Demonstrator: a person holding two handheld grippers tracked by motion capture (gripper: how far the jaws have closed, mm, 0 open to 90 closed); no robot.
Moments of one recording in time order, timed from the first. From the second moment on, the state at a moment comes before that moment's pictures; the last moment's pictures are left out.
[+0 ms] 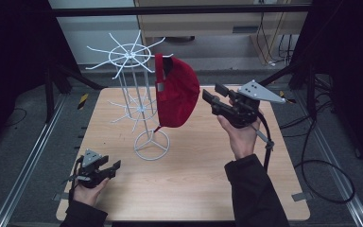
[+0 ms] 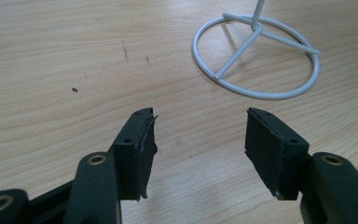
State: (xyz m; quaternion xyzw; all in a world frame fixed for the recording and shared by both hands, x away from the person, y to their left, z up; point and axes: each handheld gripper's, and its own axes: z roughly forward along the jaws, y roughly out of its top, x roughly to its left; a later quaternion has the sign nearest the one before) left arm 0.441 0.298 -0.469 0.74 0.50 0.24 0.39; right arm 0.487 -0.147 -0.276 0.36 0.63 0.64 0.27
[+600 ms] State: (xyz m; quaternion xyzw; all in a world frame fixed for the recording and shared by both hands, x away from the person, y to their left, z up) left arm 0.443 0.298 -0.471 0.74 0.48 0.24 0.40; right arm 0.459 -0.205 -0.404 0.43 0.69 0.54 0.23
